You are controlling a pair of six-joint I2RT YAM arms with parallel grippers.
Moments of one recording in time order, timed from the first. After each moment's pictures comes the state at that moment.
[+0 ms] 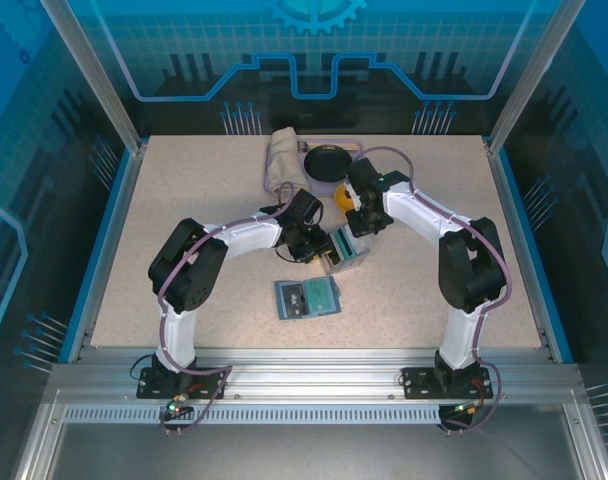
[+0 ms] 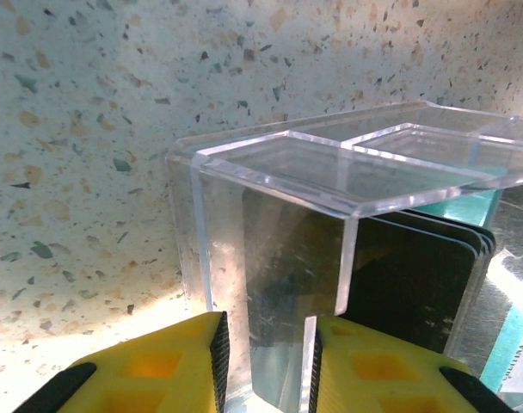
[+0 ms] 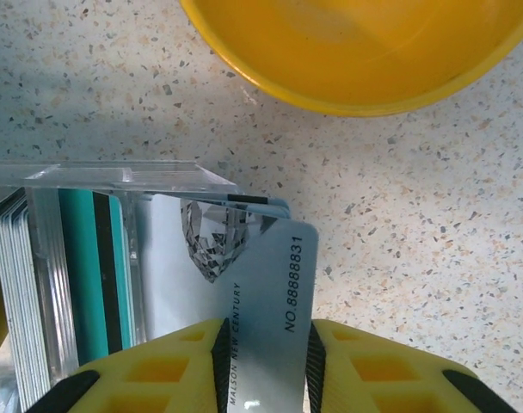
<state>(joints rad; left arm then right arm) -0.60 1.99 1.32 -0.42 0.30 -1.08 0.44 1.89 1.49 -0.92 0.09 0.11</state>
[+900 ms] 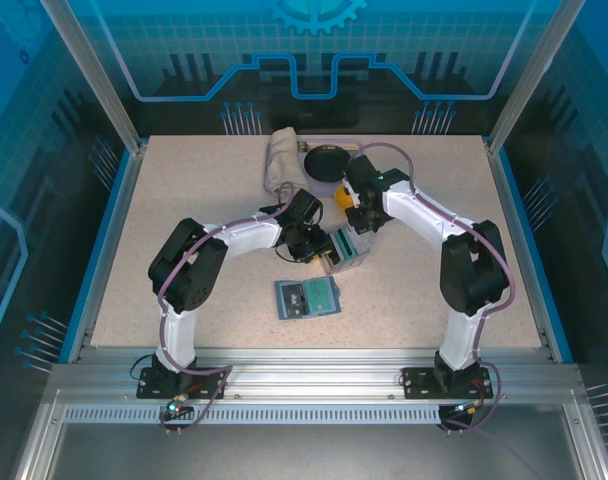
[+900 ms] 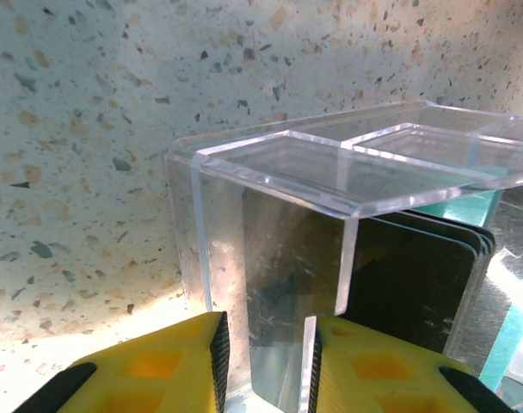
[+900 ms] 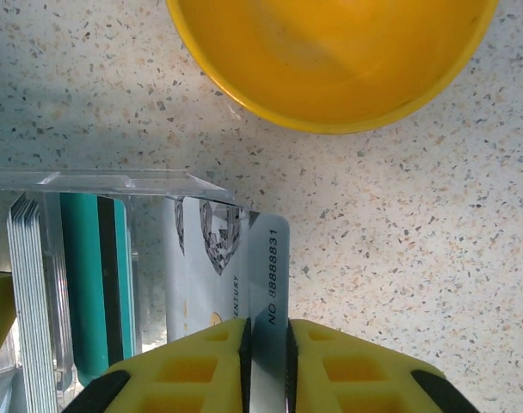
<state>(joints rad) -0.60 1.99 1.32 -0.42 0.30 -1.07 0.46 1.86 1.51 -0.94 0.15 0.10</state>
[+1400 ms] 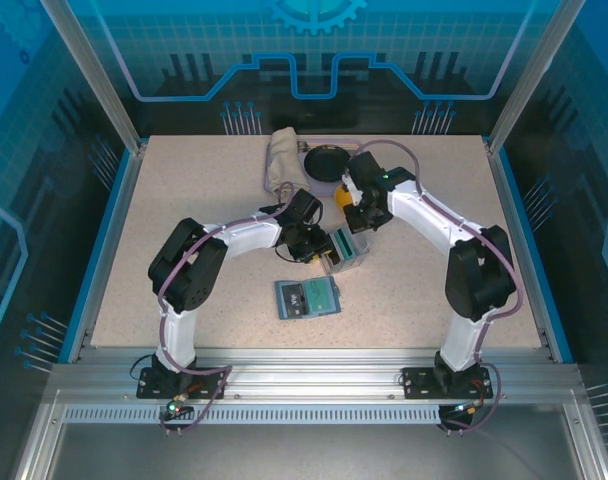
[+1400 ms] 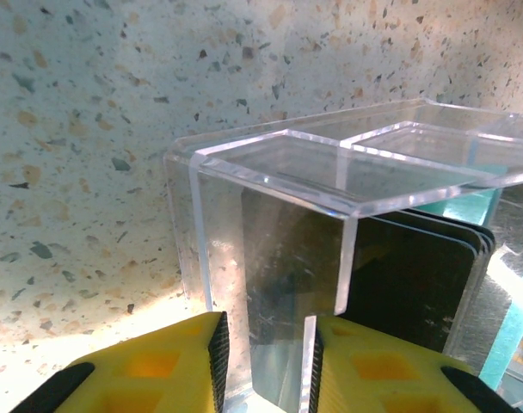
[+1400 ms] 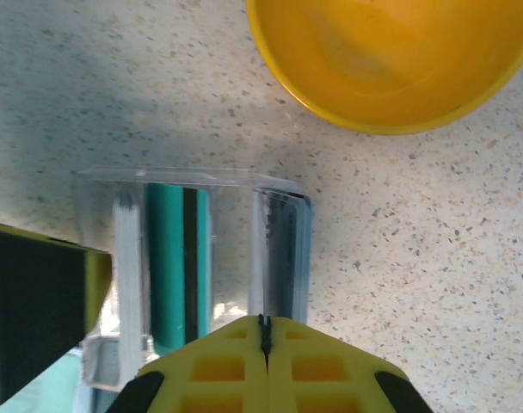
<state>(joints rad) -0.60 1.99 1.32 -0.42 0.31 -1.07 0.46 1.81 1.51 -0.94 0.01 0.13</state>
